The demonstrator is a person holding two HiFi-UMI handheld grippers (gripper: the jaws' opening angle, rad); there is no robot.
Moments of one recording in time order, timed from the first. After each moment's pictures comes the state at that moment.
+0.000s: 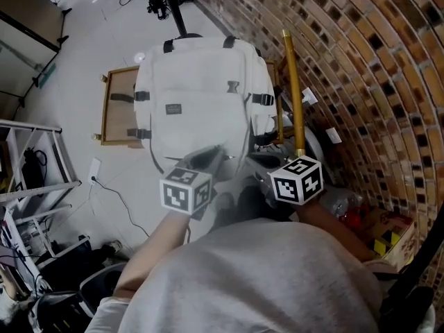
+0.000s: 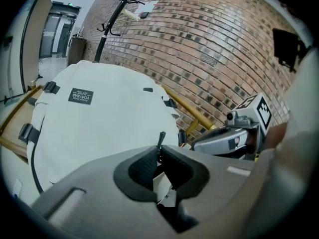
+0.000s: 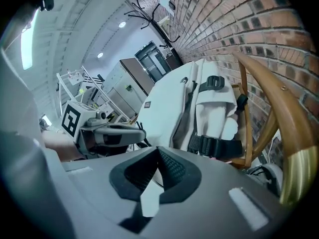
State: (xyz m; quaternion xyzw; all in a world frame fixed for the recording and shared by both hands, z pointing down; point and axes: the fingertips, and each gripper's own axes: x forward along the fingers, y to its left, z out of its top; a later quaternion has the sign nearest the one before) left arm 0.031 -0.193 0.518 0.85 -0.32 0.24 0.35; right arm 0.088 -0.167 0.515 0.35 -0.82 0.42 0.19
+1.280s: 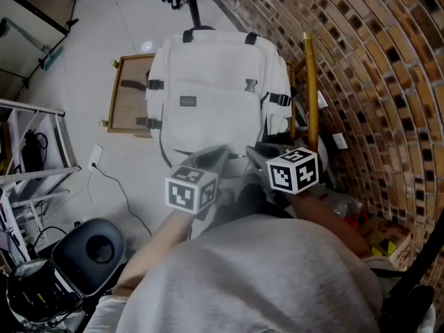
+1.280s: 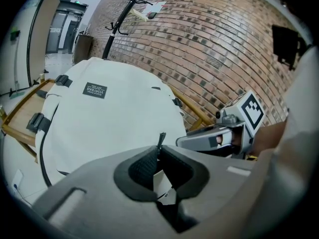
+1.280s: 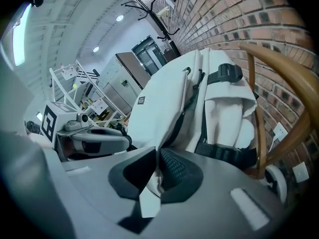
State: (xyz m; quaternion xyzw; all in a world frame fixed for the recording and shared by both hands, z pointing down) left arm 0.010 -0.187 0.524 0.84 -0.33 0.24 0.37; right arm 0.065 -0.192 0.540 0.35 -0.80 0.43 0.22
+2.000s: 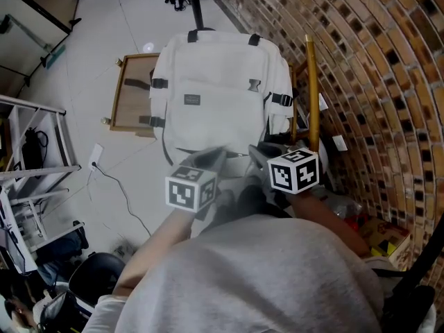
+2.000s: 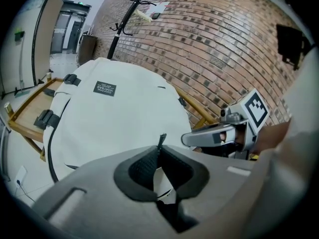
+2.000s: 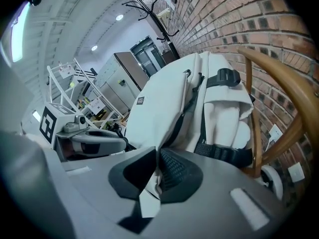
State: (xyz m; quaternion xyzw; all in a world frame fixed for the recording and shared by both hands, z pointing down) left arm -0.003 -0.183 0.526 0.83 -0.35 0.24 0.37; right arm 0.067 -0.192 0.537 0.37 -0.80 0.42 0.23
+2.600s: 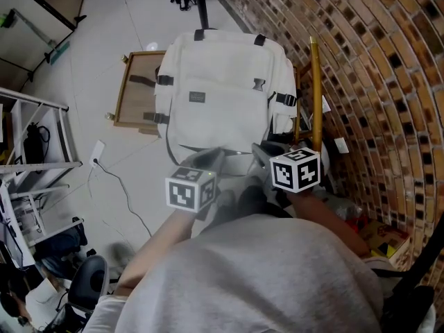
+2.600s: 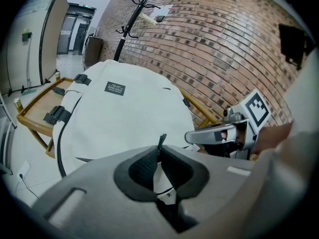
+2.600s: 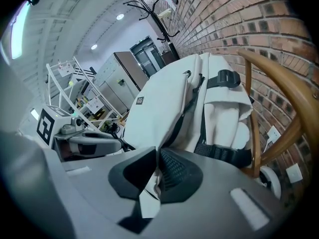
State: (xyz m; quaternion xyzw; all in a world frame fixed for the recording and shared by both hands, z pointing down) left arm -0.018 -0.178 0.526 0.81 -0.38 0.23 0.38; right arm 0.067 -0.193 0.537 0.38 -0.80 0.41 0.23
